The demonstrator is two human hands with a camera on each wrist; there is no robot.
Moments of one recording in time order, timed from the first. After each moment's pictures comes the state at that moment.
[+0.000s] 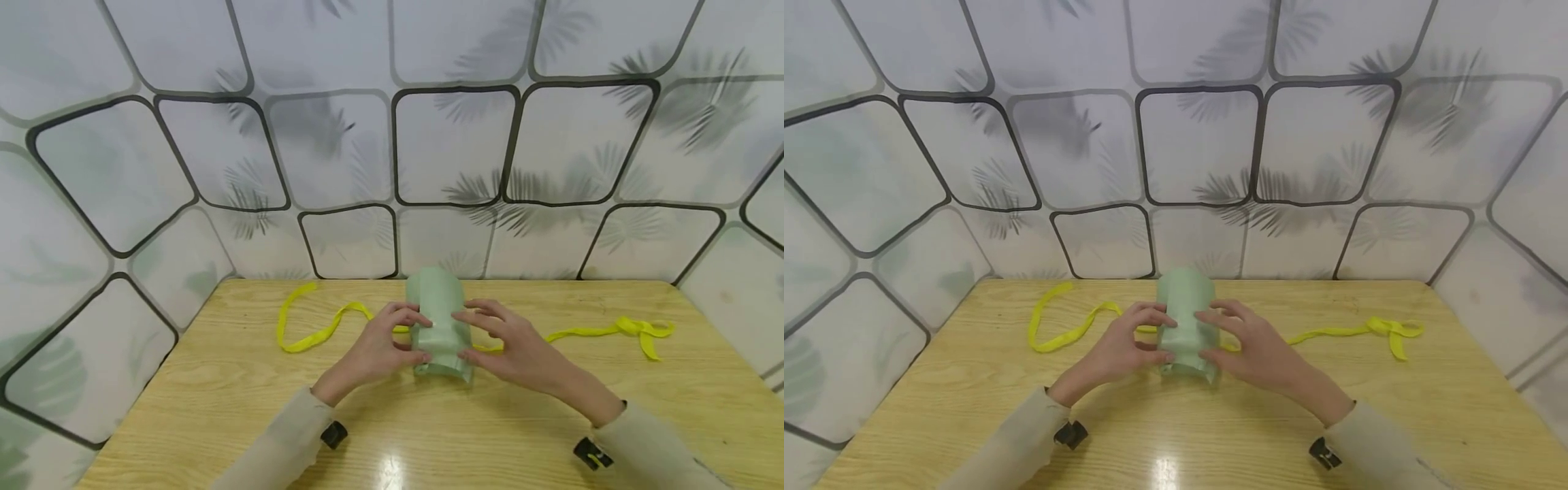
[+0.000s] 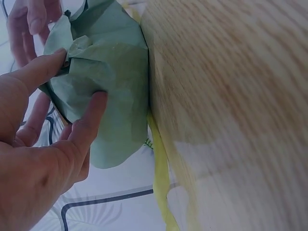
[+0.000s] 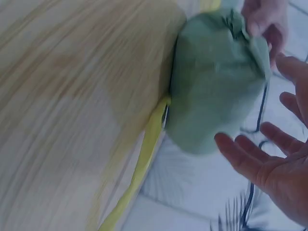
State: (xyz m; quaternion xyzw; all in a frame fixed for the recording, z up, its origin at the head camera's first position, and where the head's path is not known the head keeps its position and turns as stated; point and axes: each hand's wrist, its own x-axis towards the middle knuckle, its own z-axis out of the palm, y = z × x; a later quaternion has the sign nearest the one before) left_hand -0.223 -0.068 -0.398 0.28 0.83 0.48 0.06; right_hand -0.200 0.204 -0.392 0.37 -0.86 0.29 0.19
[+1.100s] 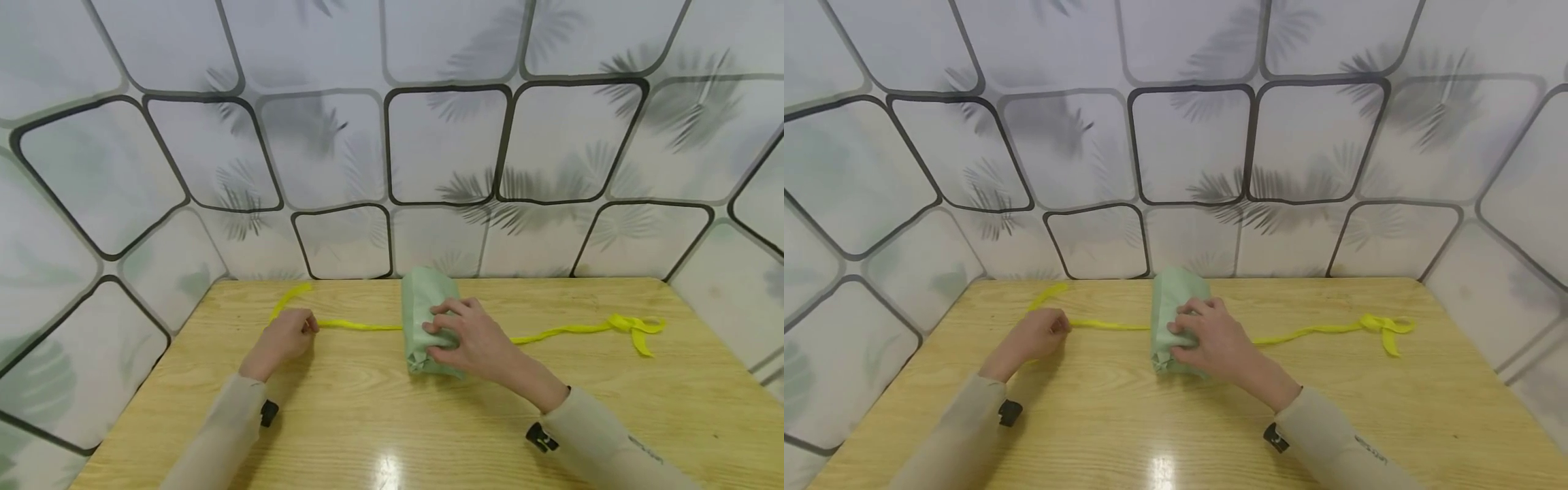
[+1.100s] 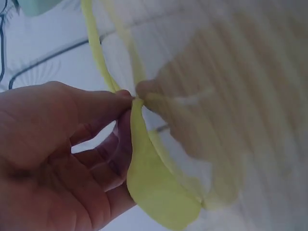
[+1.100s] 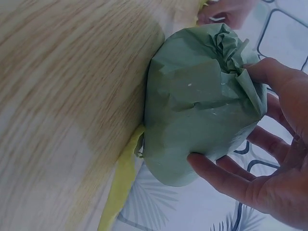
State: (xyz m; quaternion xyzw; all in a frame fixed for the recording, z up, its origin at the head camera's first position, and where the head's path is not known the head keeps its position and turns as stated) left_hand -0.265 -0.202 -0.410 0.16 0.97 0.18 0.01; right_hand -0.209 0.153 -0.390 0.34 -0.89 0.22 0.21
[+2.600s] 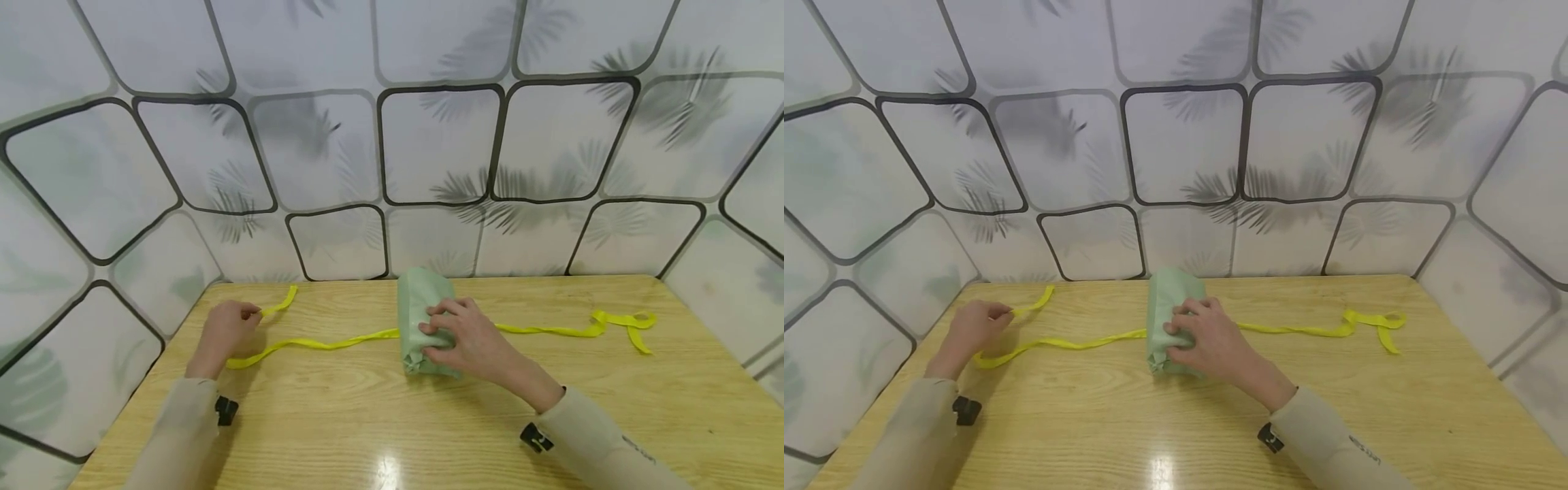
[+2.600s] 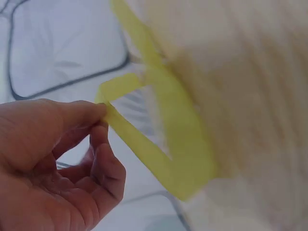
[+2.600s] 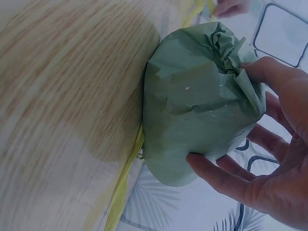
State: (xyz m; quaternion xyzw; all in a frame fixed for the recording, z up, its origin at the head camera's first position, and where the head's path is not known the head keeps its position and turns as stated) left_hand -0.270 -0.270 -0.388 0.03 0.98 0.20 -0.03; right_hand -0.209 0.154 -0.390 0.34 -0.89 0.22 0.20
